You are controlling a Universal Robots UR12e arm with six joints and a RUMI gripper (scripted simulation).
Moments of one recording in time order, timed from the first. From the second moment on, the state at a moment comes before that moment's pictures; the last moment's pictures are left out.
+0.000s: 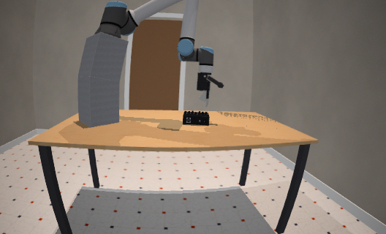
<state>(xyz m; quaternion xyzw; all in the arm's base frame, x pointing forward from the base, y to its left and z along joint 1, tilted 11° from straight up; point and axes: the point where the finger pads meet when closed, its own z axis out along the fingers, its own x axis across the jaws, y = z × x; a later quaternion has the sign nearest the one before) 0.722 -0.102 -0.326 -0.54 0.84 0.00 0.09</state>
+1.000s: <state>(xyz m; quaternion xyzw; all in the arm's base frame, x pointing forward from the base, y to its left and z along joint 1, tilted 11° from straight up) 0.711 -0.099 -0.329 -0.30 0.95 0.02 0.09</state>
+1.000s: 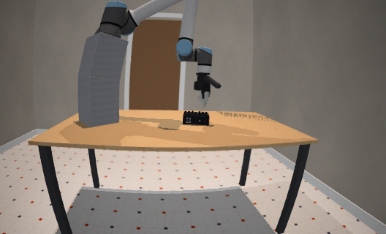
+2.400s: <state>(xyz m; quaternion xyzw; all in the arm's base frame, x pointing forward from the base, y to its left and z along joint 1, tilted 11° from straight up) 0.672 -0.068 -0.334 0.42 0.90 0.08 0.05</state>
